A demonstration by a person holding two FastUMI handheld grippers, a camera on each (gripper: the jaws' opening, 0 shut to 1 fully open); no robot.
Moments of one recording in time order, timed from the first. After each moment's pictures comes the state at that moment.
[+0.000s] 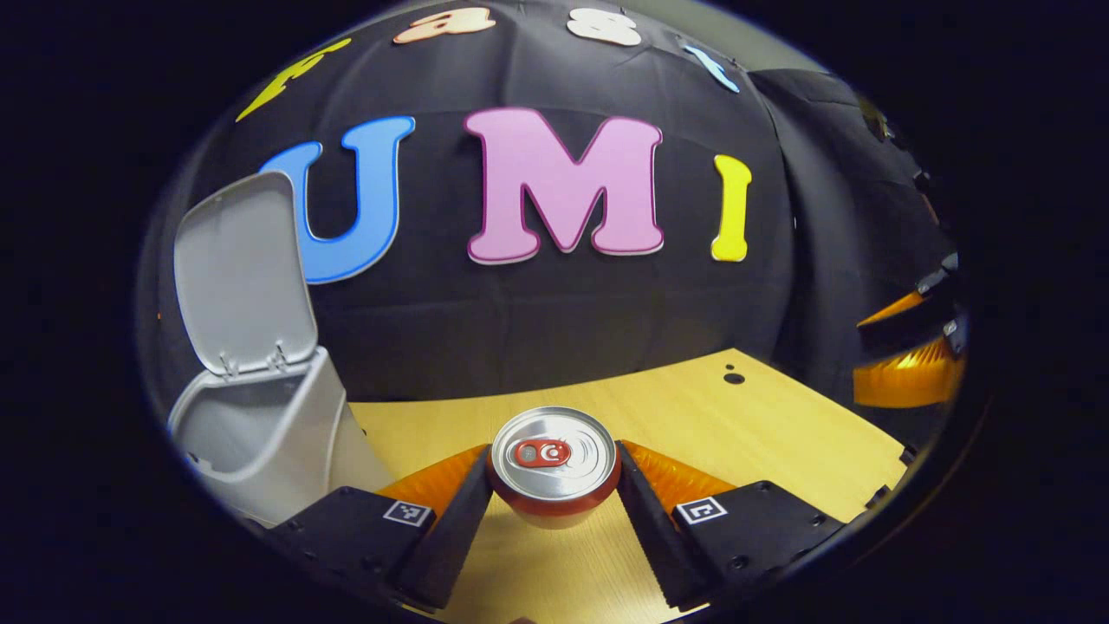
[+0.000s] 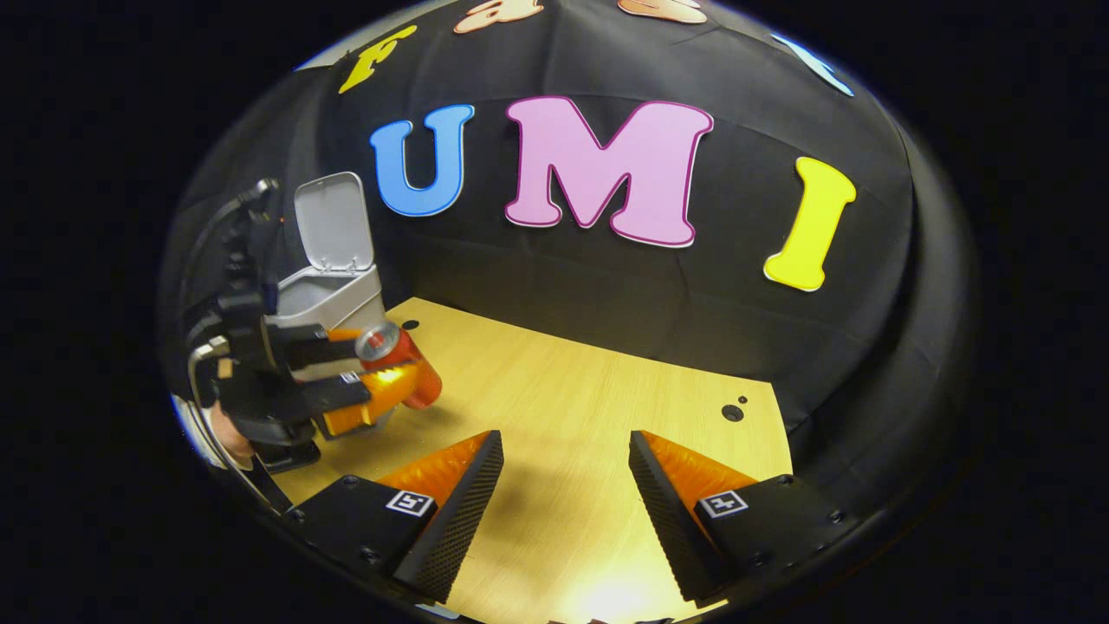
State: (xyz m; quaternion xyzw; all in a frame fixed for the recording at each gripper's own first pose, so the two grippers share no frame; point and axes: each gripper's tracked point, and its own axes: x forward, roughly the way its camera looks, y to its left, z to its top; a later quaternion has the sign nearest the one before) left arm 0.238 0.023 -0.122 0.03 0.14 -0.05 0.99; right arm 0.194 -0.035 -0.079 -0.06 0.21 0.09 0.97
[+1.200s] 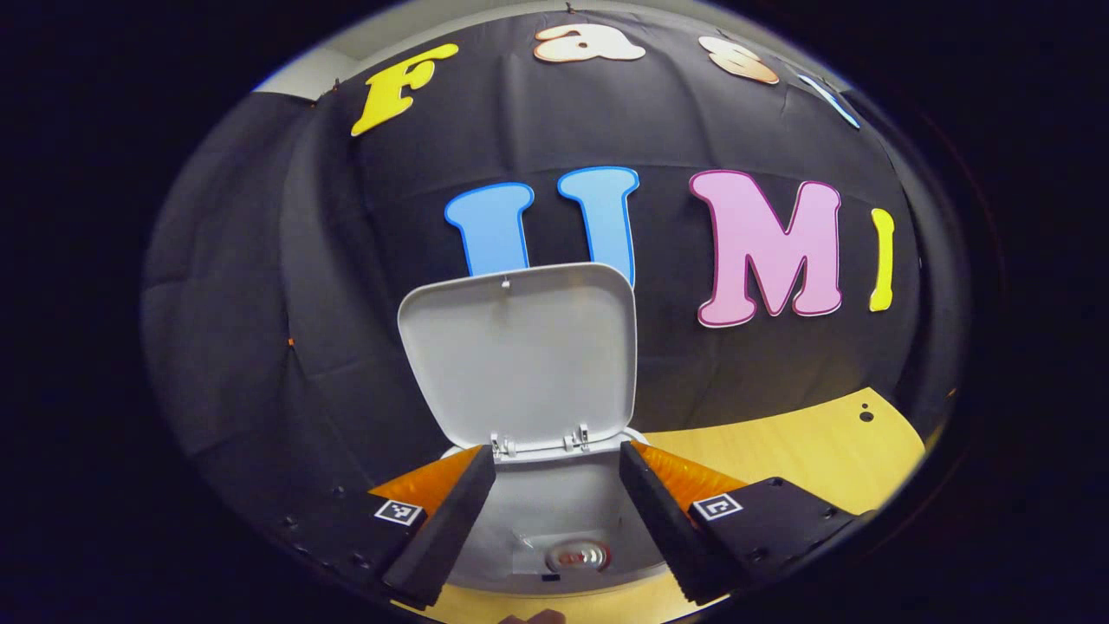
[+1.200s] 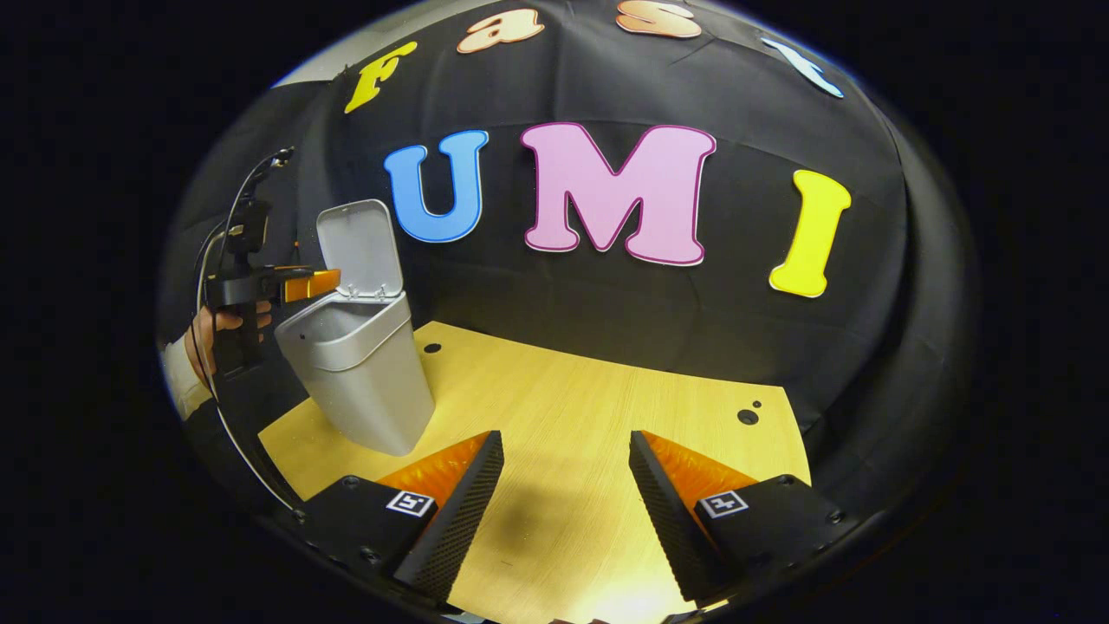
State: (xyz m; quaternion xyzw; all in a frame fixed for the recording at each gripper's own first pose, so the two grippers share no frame) left arm 0.216 0.251 -0.021 0.06 0.11 0.17 0.98; right arm 0.175 -0.013 -0.061 -0.02 0.18 0.10 0.98
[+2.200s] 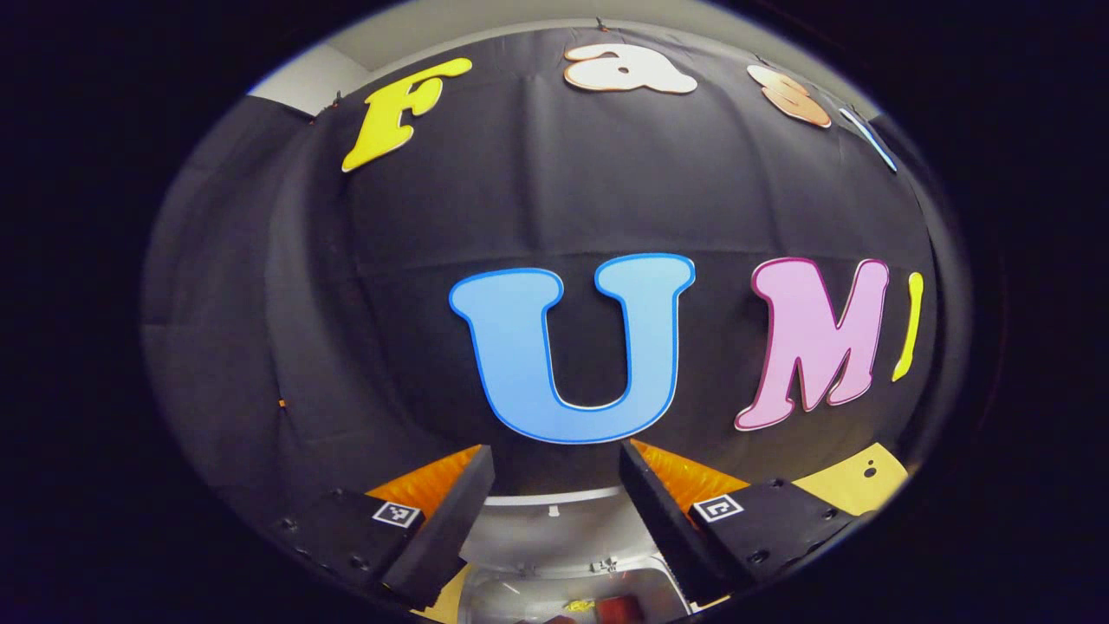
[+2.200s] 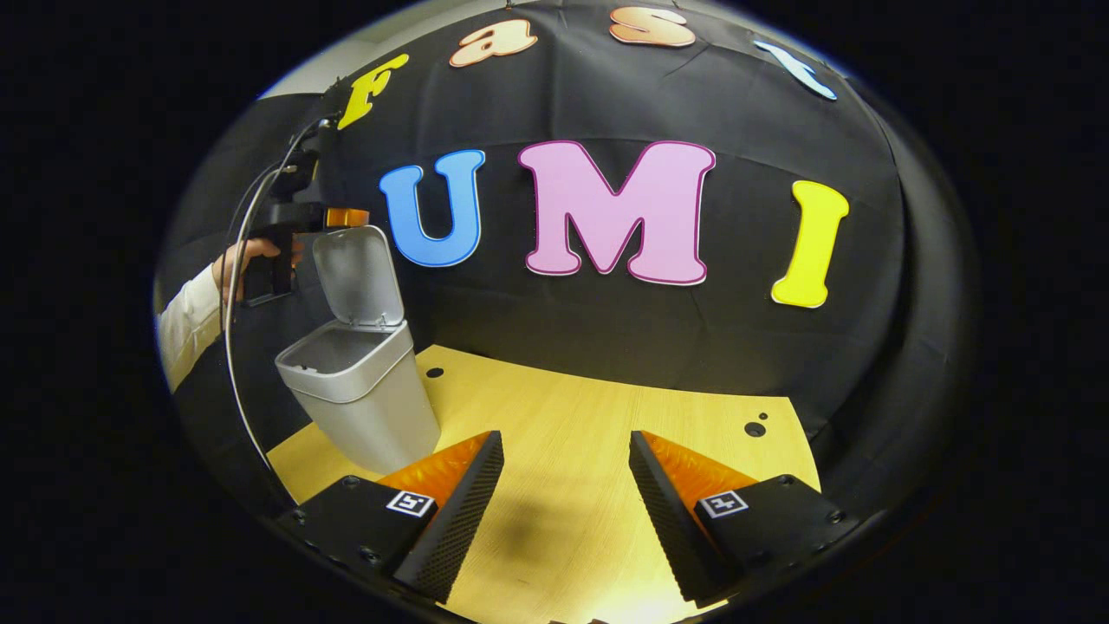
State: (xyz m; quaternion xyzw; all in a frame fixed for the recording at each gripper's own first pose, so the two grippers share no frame) left arm 0.310 0.310 0.084 0.04 0.06 0.17 0.98; right arm 0.189 0.003 -0.042 -0.01 0.15 0.09 0.98
